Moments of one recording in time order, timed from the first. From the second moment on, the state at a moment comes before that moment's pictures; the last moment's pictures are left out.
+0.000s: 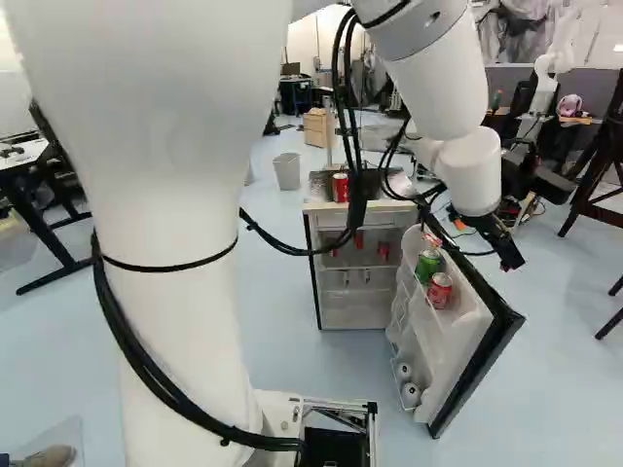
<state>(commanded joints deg) -54.2 -17.5 -59.9 14.0 -7.6 0.6</state>
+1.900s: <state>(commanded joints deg) -56.7 -37.5 -78.7 14.0 -29.1 0.6</state>
